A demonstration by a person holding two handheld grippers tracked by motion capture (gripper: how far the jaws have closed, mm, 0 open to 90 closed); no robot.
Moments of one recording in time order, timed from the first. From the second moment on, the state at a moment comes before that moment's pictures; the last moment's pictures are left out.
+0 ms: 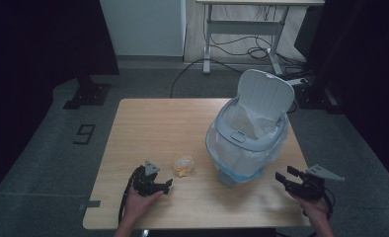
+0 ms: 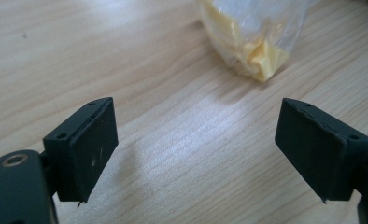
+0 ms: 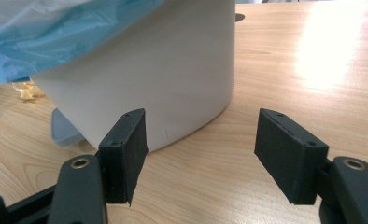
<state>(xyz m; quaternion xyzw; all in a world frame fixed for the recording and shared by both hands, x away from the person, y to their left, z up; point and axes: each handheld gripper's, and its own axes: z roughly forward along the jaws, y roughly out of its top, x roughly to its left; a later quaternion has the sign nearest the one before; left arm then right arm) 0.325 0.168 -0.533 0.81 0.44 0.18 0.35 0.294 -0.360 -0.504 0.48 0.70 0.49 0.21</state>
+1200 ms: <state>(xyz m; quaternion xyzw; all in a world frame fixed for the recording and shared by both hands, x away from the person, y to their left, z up) 0.368 0.126 -0.527 0.81 0.42 0.13 0.39 0.293 -0.365 -0.516 0.49 0.70 0.48 0.20</state>
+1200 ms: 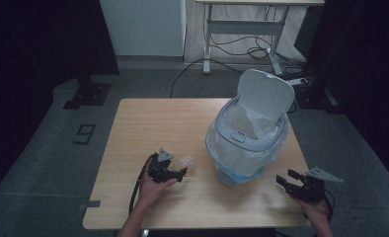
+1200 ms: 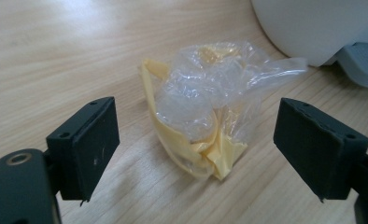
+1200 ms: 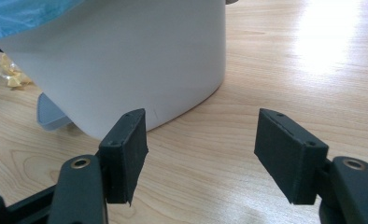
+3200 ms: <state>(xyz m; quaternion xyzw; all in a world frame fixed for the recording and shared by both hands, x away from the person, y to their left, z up) 0.338 0.169 -0.451 0.74 0.39 0.14 0.53 0.293 -0.371 -0.523 0.51 0.70 0.46 0.20</state>
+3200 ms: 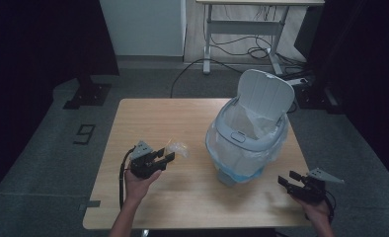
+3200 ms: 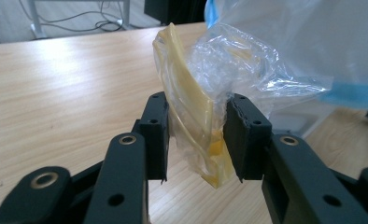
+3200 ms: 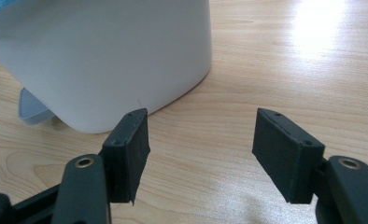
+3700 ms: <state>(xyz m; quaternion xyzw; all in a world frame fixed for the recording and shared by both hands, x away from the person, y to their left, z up) 0.332 0.167 -0.405 0.72 0.36 0.15 0.57 0.293 -0.372 -0.524 0.51 0.69 0.47 0.20</state>
